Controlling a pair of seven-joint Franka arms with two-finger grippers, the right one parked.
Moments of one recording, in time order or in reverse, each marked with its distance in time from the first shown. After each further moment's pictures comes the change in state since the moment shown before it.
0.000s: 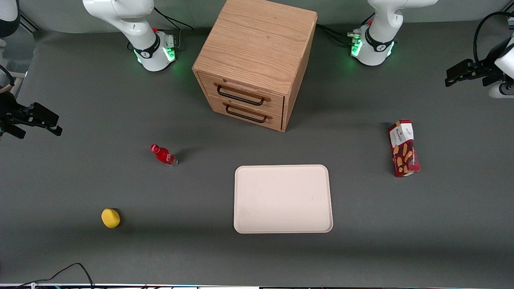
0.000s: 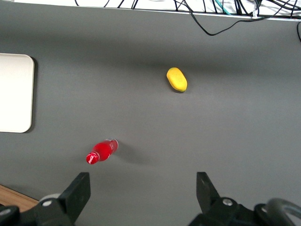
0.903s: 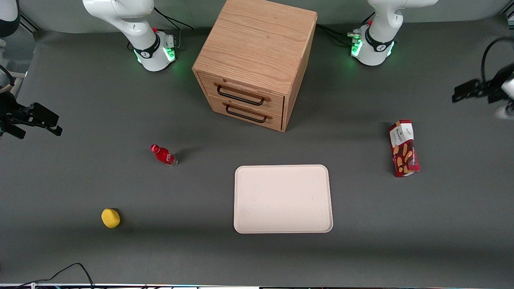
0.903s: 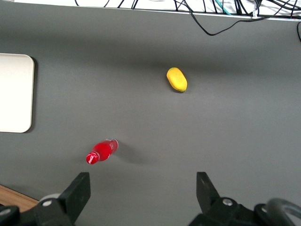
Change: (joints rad) arm -0.004 0.098 0.095 -0.135 0.002 0.228 0.138
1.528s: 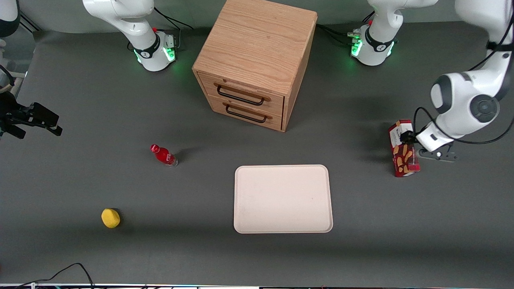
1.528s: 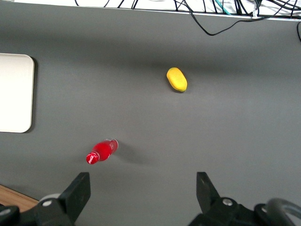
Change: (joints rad) arm -0.002 0.255 0.005 -0.480 -0.004 0.844 0.098
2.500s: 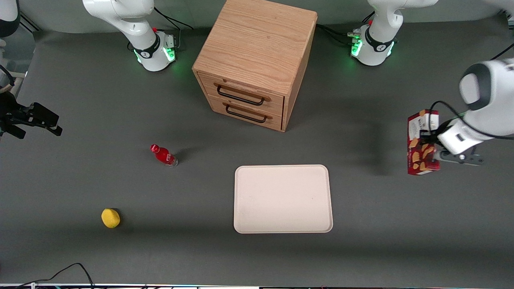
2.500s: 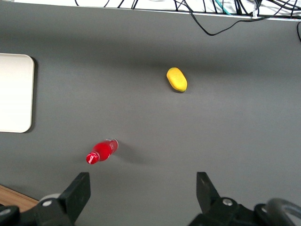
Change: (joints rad) arm -0.003 -0.114 -0.035 0.400 -0.084 -0.599 -0.030
